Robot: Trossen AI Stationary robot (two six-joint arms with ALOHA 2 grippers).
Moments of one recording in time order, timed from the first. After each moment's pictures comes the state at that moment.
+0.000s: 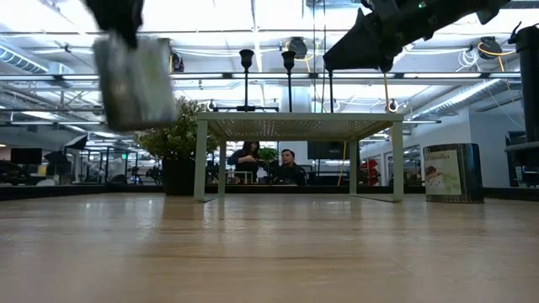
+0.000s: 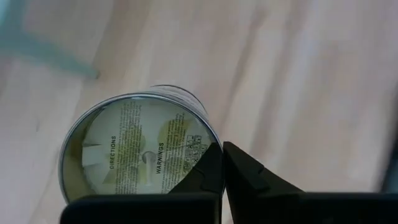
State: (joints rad) left arm -0.43 1.50 1.33 -1.04 -0.19 -0.71; right arm 0.12 1.14 0.66 0.16 0.47 0.17
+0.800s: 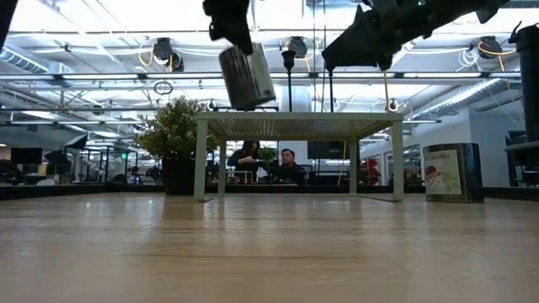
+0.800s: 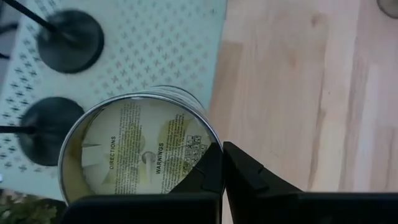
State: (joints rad) left arm 0.07 1.74 1.81 -1.13 -0.05 -0.10; right arm 0.12 1.14 0.66 0.18 0.47 0.16
